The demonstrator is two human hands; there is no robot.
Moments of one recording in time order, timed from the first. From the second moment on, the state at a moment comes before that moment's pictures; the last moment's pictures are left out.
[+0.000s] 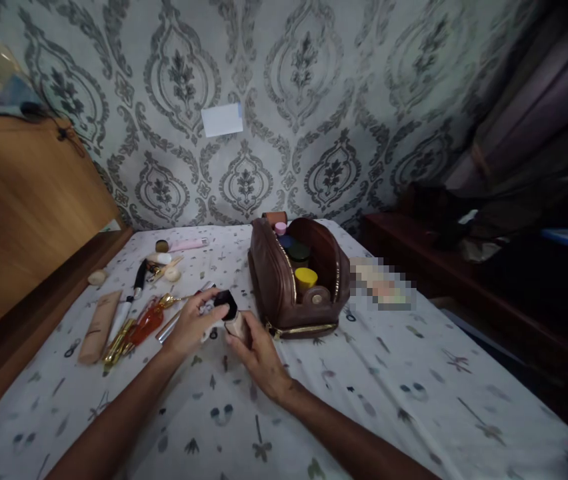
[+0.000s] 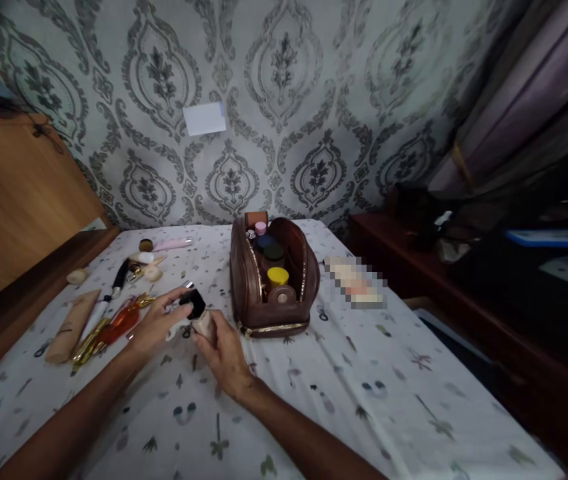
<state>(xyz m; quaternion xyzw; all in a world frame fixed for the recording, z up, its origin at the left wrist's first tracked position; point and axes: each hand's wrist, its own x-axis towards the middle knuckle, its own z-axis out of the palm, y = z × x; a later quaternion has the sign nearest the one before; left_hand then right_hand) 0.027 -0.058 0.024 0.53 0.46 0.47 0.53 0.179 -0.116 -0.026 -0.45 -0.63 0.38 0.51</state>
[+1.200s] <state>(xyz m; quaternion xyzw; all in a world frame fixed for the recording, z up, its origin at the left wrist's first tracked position) 0.020 -0.062 0.000 0.61 0.38 0.39 0.58 0.180 -0.108 -0.015 -0.42 -0.46 0.52 0.58</state>
